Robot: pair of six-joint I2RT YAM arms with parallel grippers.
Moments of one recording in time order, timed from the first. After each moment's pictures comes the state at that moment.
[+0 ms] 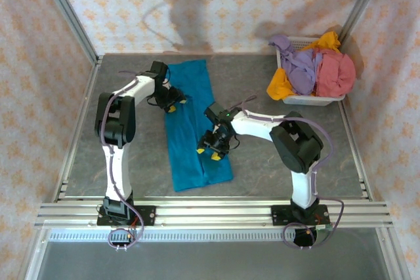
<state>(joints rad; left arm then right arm) -0.11 2.21 1.70 -0.77 0.40 -0.70 0.77 1.95 1.26 -0.63 -0.52 1.06</state>
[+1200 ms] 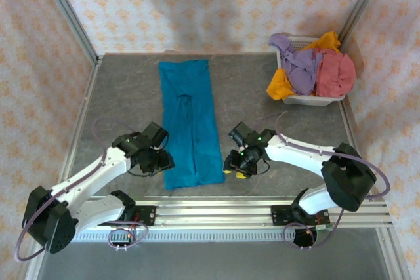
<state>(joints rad) -0.53 1.04 0.68 -0.96 0.15 -0.95 0.79 1.43 0.79 -0.68 -0.39 1.04</state>
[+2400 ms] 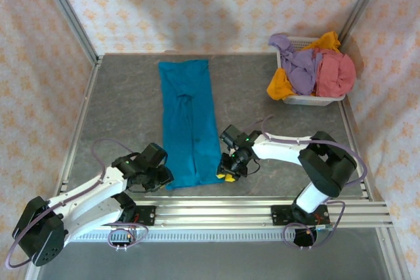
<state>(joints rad) -0.61 0.91 0.40 -0.73 0.17 -1.17 0.83 1.61 0.82 -0.56 -0.50 1.08</state>
